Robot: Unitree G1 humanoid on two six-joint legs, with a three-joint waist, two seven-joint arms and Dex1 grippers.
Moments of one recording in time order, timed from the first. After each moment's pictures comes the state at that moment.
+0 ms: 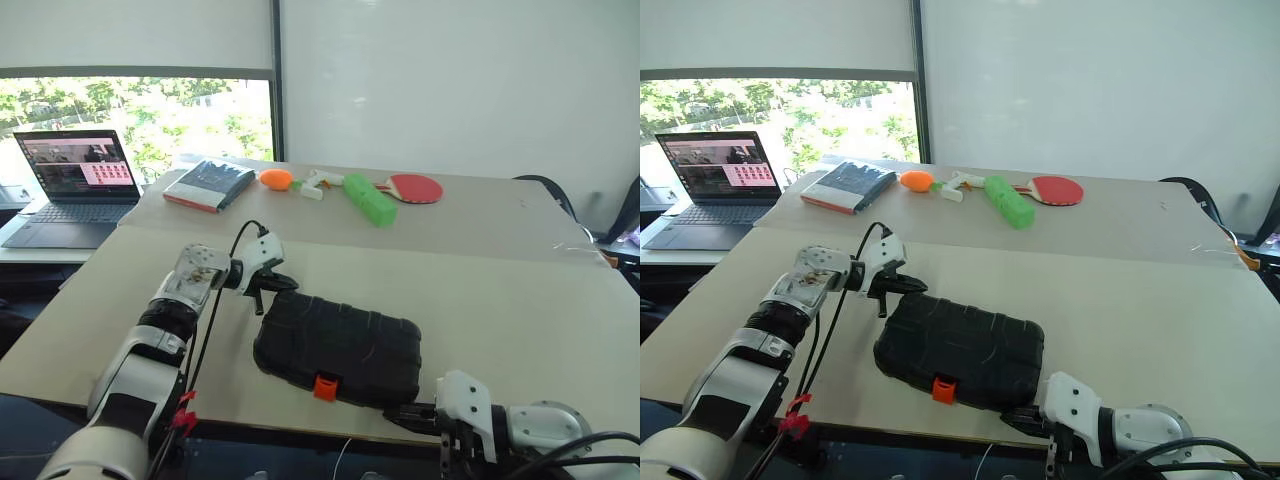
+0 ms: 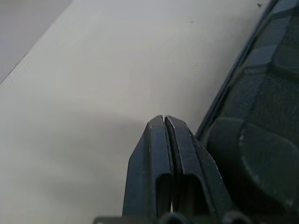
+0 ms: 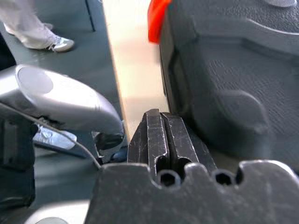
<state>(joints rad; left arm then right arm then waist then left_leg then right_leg) -0.97 0.52 -0.27 0.79 -0.03 0.07 -1.30 0.19 -0.87 0.11 -0.58 0.35 0.27 0.83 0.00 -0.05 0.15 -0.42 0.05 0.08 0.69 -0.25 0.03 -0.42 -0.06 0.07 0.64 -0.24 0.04</state>
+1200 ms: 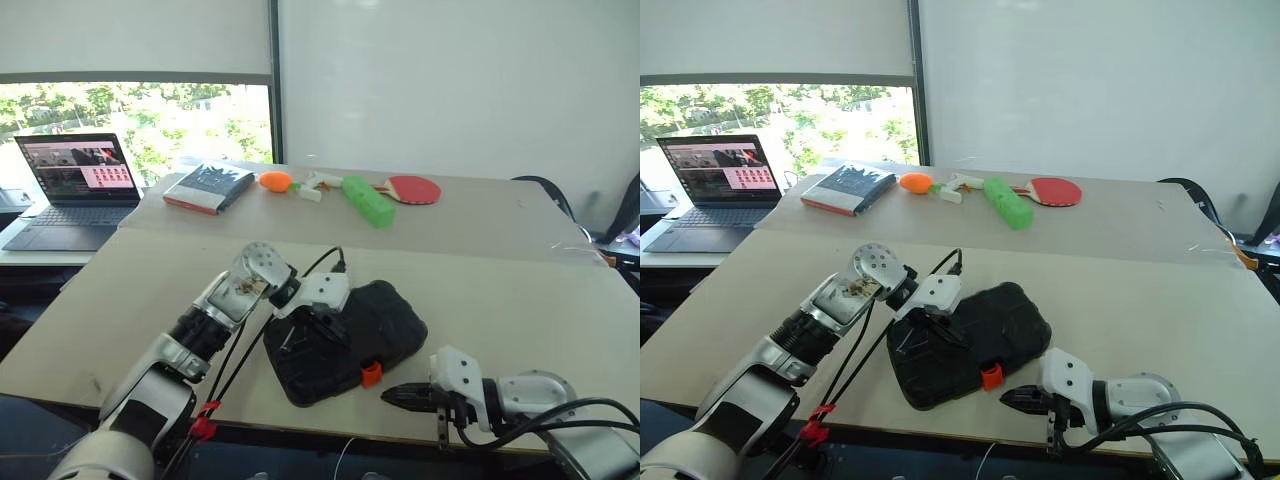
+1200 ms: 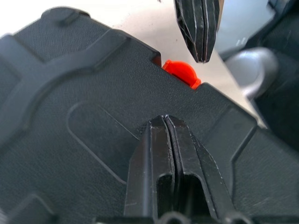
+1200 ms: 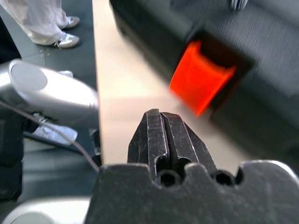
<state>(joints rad) -0.93 0.44 -0.53 0.31 -0.04 0.15 -1.53 0.01 -0.82 0.14 -0.49 0.34 0.32 0.99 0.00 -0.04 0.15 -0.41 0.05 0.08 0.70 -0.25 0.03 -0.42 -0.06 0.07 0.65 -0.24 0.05</state>
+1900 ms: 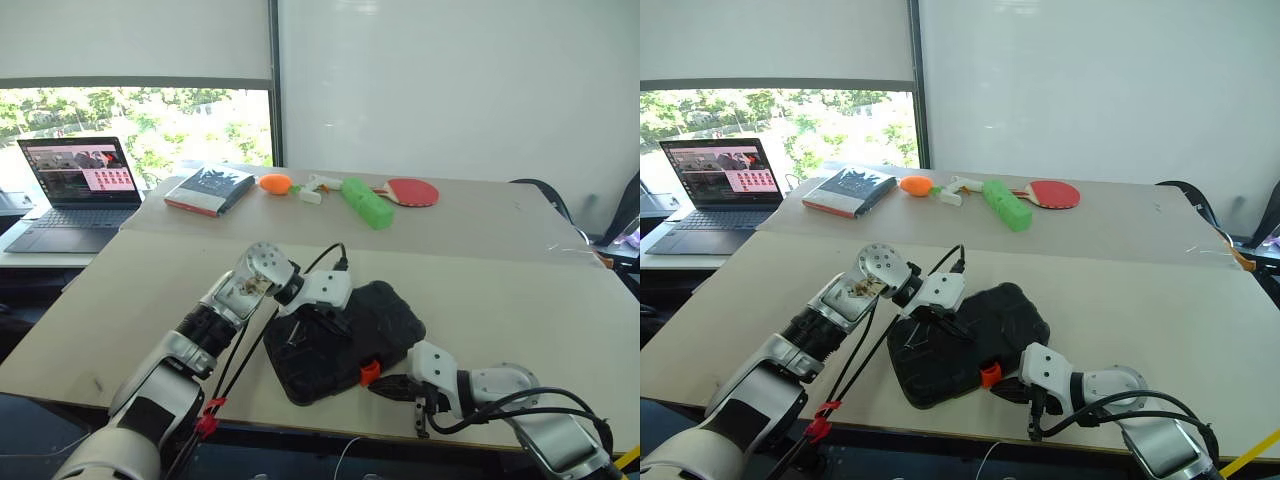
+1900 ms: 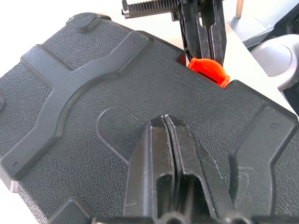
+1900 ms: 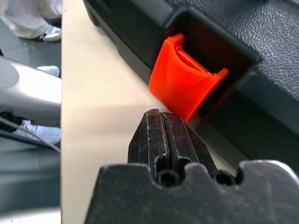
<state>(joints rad) -0.95 0.41 -0.51 0.40 -0.03 0.11 -1.49 -0.07 -0.70 0.22 -0.32 0.19 0.28 0.96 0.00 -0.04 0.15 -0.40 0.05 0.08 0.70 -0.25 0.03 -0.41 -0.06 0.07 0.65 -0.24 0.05</state>
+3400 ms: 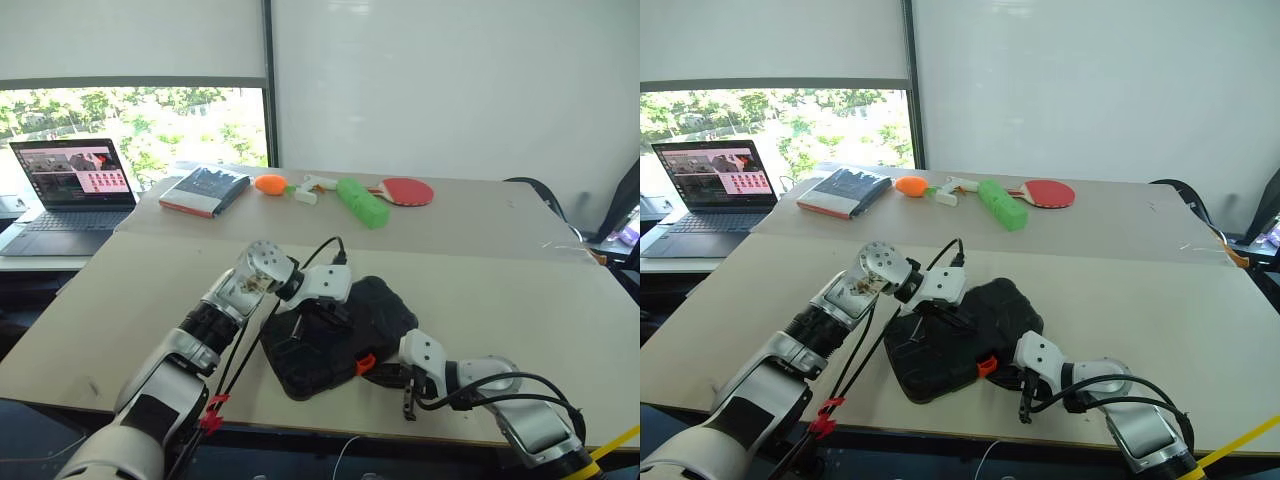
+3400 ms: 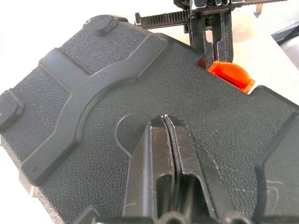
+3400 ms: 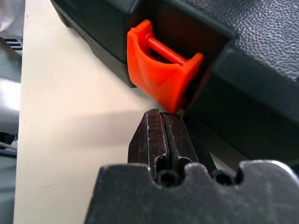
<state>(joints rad) -0.96 0.39 -0.49 0.45 0.01 0.08 -1.44 -0.15 -0.62 0.22 -0.19 0.17 0.27 0.98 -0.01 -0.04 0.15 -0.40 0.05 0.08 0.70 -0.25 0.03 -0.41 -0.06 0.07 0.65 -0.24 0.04</state>
